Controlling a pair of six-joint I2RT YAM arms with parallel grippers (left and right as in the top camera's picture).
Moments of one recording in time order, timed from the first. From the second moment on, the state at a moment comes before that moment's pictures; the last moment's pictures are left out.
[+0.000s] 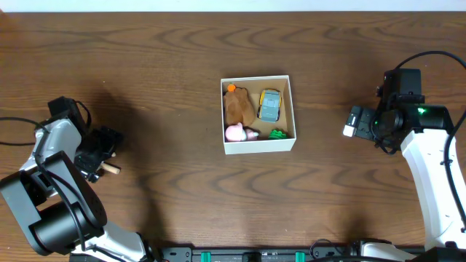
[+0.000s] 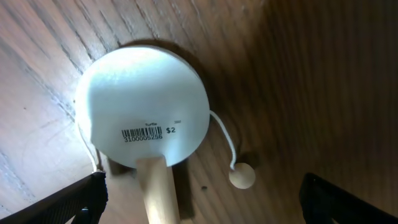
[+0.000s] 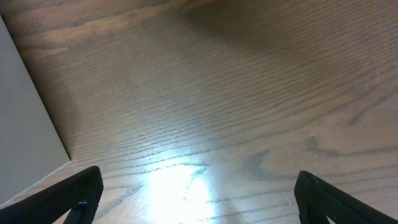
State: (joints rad) left arm 0.48 1.78 1.03 -0.78 0.04 -0.62; right arm -0.05 1.39 1.15 -1.02 0.08 0.28
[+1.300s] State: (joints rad) left arm 0.48 1.78 0.99 -0.76 0.03 -0.61; right arm -0.05 1.39 1.15 -1.05 0.08 0.27
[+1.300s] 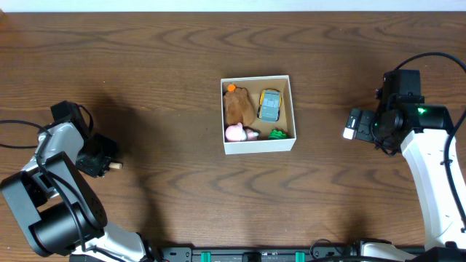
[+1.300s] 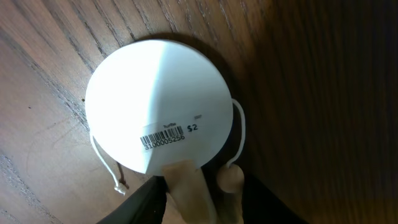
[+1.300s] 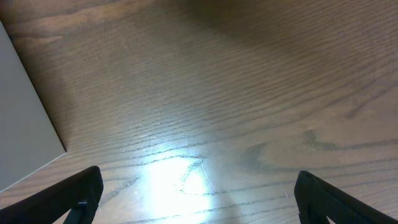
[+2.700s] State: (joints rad) left arm 0.23 1.53 1.13 -0.96 0.06 -0.48; right arm -0.06 1.39 1.15 -1.02 0.06 0.27
